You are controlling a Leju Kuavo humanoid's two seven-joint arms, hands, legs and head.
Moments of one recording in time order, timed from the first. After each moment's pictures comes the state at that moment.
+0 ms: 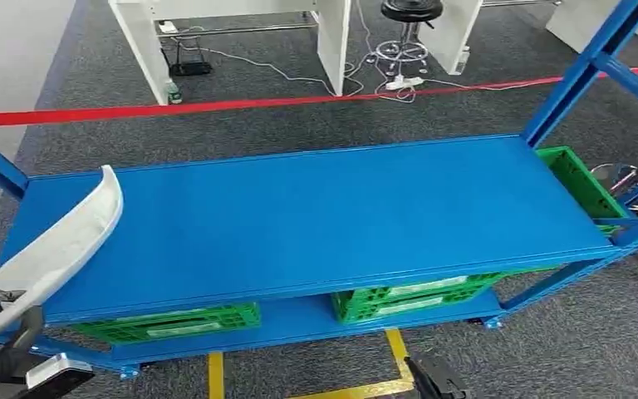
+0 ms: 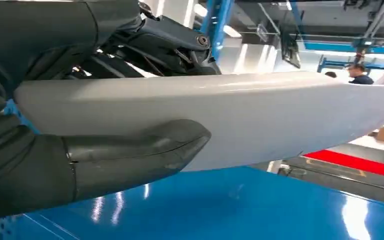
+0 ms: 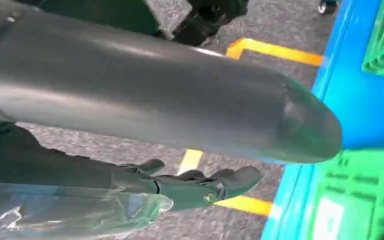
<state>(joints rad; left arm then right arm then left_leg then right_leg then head) 0.52 -0.01 0.12 -2.11 -0.83 0.21 -0.40 -0.05 0.07 0.16 -0.43 0.11 -0.01 -0.36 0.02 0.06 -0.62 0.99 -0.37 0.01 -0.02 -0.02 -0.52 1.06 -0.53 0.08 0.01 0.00</state>
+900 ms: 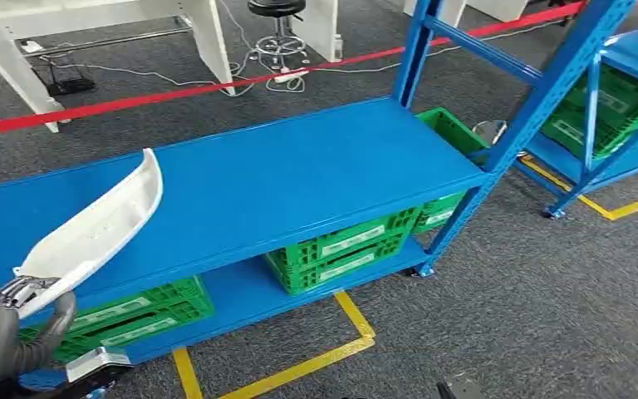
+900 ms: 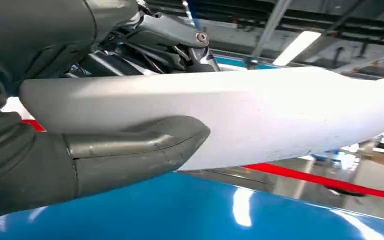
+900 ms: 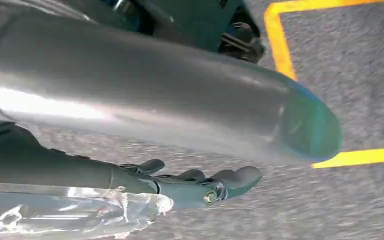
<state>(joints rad) 0.48 0.05 -0.09 -2.11 -0.89 0.37 -0.30 0.07 0.04 0.07 -0.49 0.11 -0.05 -0.33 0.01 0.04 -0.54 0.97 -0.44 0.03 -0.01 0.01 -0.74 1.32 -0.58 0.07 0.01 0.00</state>
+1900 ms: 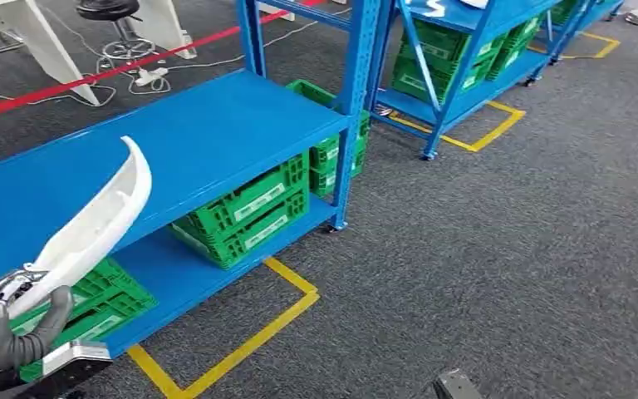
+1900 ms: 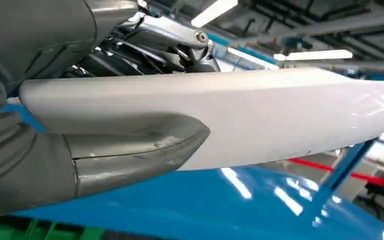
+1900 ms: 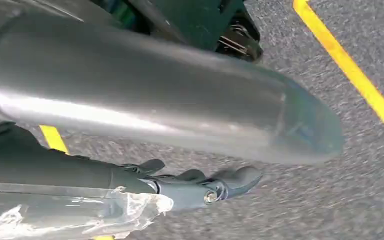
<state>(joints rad) 0.45 0.07 -0.06 -2.06 -0.65 0.34 -0.34 0.07 0.05 0.06 -0.52 0.17 -0.03 -0.31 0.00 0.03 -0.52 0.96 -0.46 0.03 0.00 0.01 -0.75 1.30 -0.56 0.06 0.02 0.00</state>
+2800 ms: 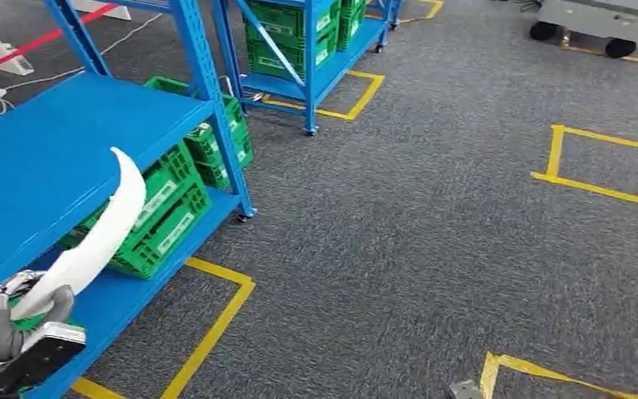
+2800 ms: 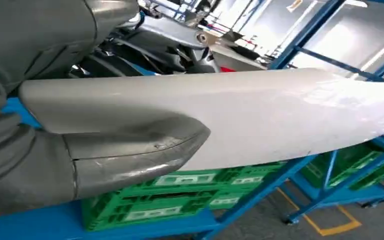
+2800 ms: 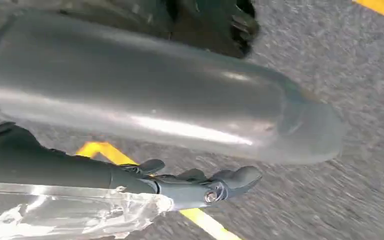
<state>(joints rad) 0.39 -0.02 0.05 -1.97 -0.49 0.13 -0.35 0.12 0.05 -0.01 -0.52 0.16 -0.06 -0.30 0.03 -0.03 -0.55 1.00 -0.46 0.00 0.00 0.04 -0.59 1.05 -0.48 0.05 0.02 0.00</state>
